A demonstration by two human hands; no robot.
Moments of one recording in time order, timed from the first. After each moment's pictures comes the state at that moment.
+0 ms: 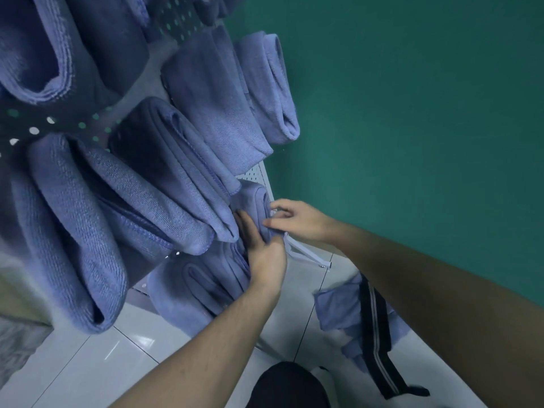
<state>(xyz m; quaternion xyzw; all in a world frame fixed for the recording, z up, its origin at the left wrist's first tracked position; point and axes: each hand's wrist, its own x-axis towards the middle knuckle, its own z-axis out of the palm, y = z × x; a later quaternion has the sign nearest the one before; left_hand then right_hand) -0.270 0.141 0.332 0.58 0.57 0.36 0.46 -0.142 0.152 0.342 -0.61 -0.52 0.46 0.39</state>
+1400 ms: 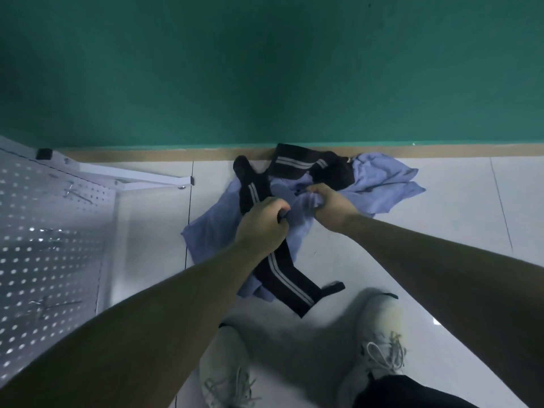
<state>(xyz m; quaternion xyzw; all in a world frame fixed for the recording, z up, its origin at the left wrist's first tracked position) -0.063 0.060 -0.062 0.89 0.26 -0.14 0.34 0.067 -0.071 -0.068 -0.86 -0.20 0.43 0.17</state>
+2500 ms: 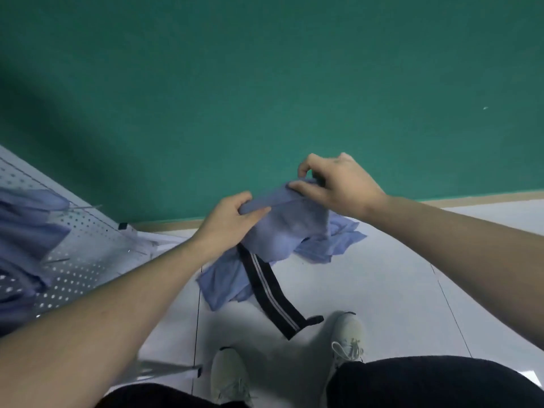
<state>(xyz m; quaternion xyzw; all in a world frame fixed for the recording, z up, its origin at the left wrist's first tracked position) -0.088 0.060 0.222 0.82 0.23 0.04 0.52 0.061 -0.128 0.268 -0.82 -0.50 -0.02 0.29</state>
